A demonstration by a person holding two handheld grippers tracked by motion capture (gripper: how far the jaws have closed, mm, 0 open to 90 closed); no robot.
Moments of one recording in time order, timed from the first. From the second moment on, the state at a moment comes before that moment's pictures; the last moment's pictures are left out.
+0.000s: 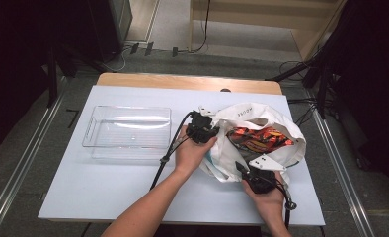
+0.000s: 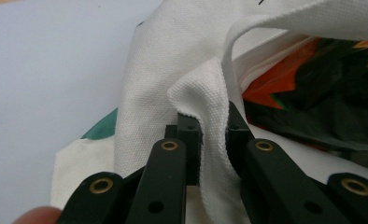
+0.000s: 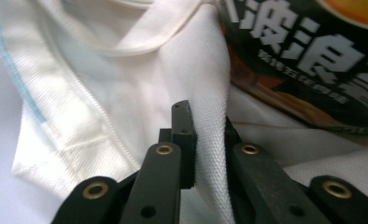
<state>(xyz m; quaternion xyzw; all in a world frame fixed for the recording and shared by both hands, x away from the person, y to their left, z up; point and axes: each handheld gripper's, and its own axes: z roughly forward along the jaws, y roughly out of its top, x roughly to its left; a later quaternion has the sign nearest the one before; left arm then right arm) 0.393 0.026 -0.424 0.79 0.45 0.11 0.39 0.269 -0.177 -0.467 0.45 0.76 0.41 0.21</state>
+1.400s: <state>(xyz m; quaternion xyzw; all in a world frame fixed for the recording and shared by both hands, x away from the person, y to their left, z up) 0.332 0.040 -0.415 0.78 0.40 0.13 0.47 0.296 -0.212 -0.430 0.53 0.67 0.45 0.25</state>
